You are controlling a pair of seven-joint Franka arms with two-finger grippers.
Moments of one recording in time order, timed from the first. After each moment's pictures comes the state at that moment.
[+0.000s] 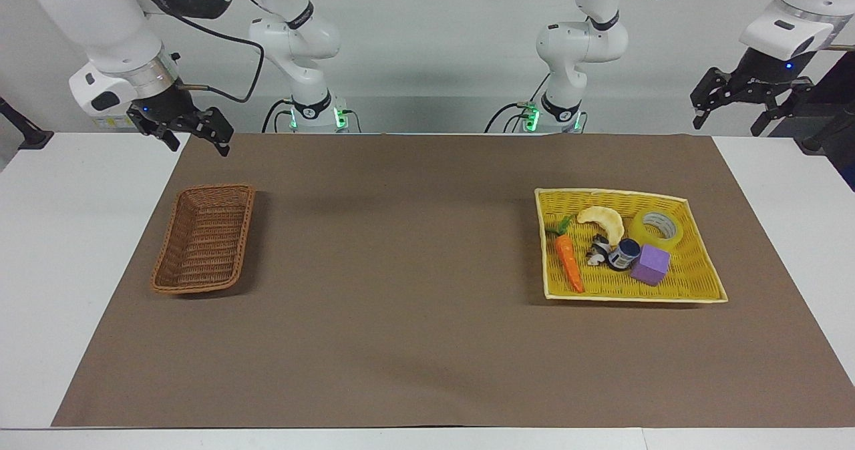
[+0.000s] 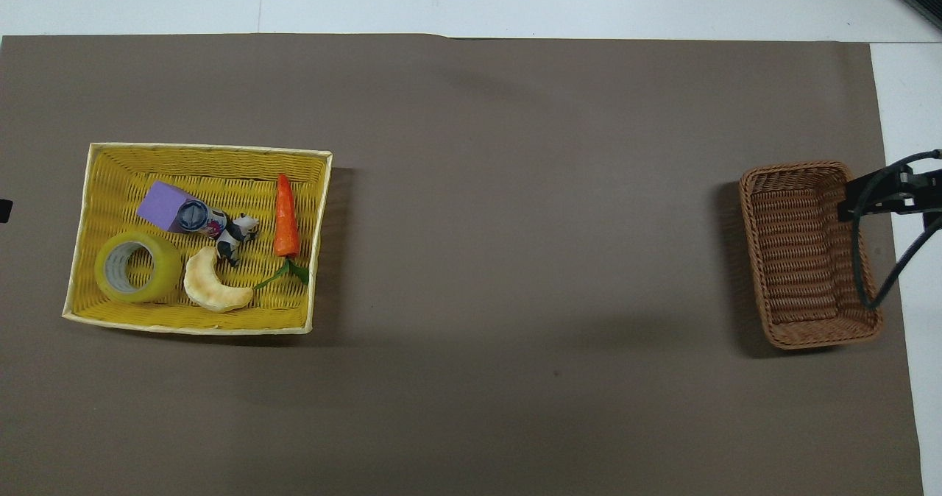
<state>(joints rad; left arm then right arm) -0.05 -0.03 0.08 -1.47 0.01 1.52 0.31 -0.06 0.07 -0.02 -1.48 -0.01 1.45 0.05</state>
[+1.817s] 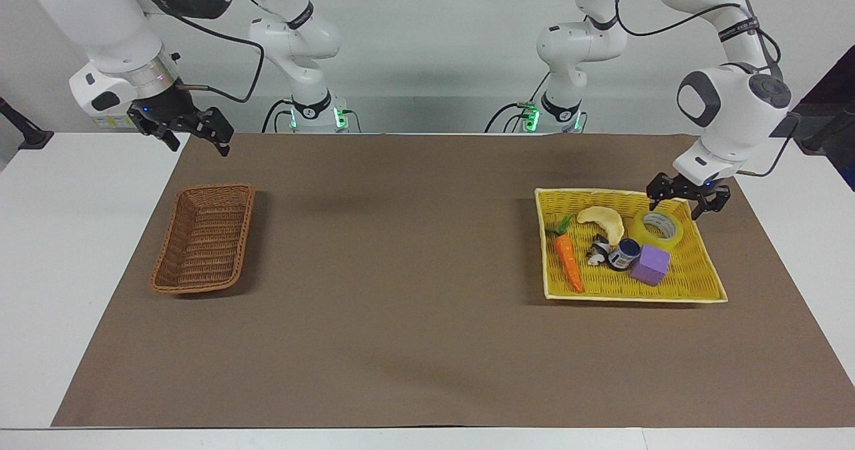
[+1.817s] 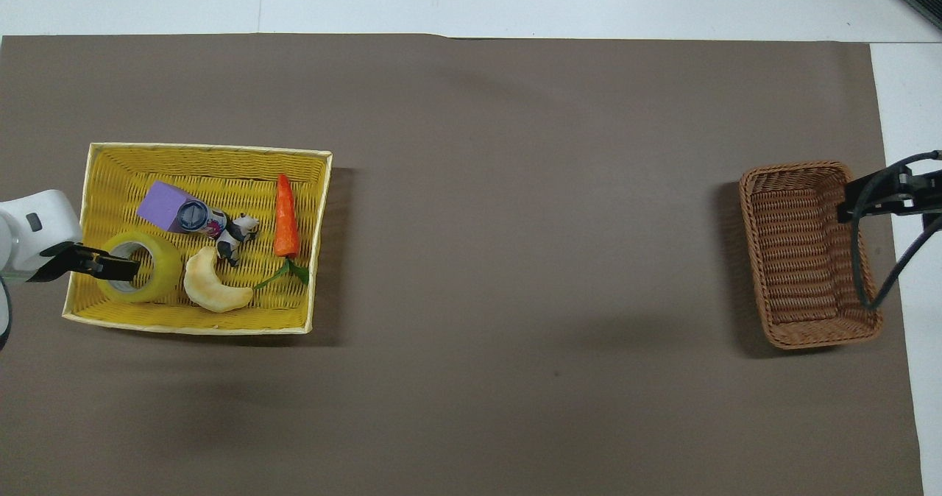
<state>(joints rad) 0.06 0.00 0.10 -2.21 -0.01 2.26 0.54 -0.06 0.07 -0.02 -1.48 -0.01 1.44 0.05</state>
